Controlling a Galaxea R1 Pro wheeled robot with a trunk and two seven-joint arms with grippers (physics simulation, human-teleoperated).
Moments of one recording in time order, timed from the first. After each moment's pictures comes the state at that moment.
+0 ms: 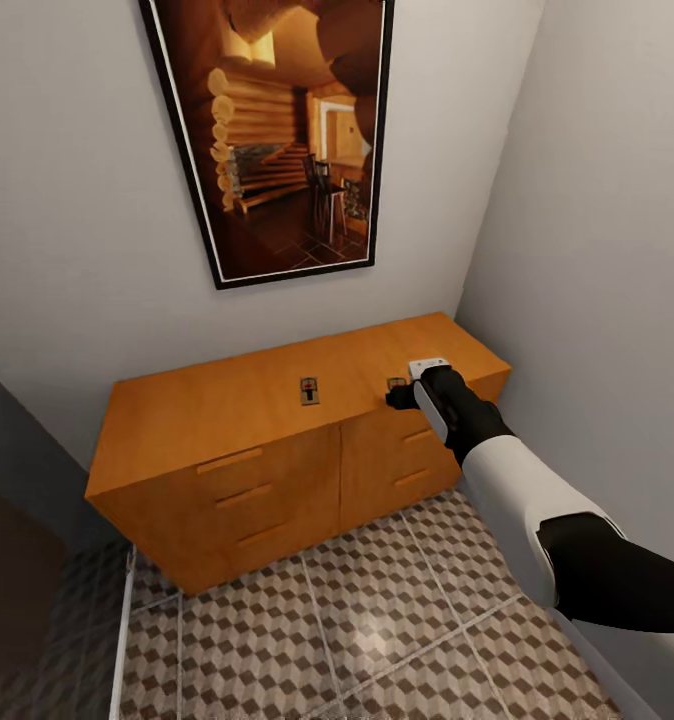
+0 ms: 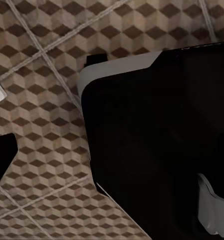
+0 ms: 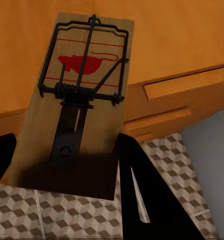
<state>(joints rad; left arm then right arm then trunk) -0.35 -0.02 -0.28 0.08 0.15 -0.09 -0.01 -1.22 0.11 0.13 -0.56 -0.03 0.74 -0.11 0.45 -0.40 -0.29</state>
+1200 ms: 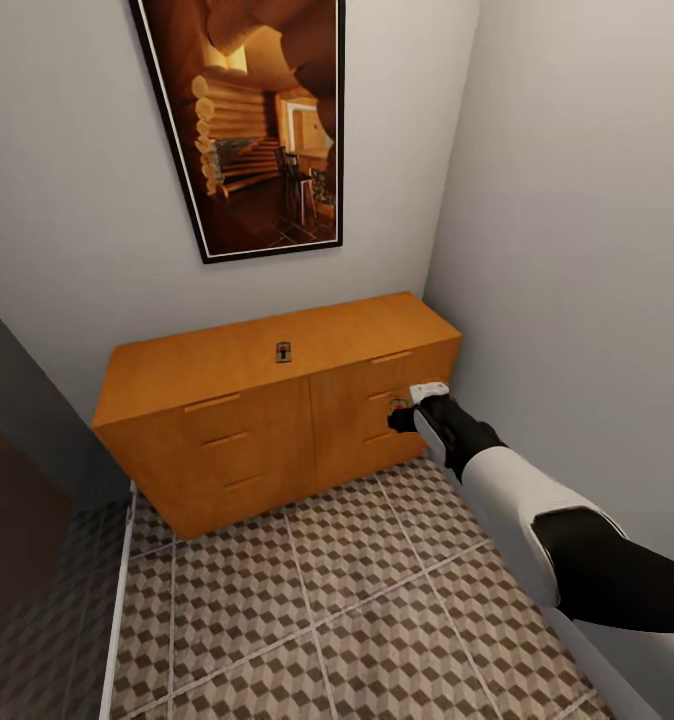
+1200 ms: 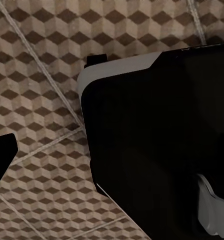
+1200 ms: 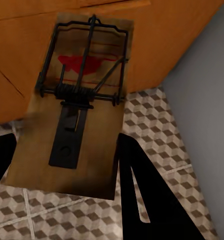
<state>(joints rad) -0.35 -0.02 -0.28 0.08 0.15 -0.09 -0.01 -1.22 0.11 0.13 -0.33 -0.03 0.53 -0.11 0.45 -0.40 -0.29</state>
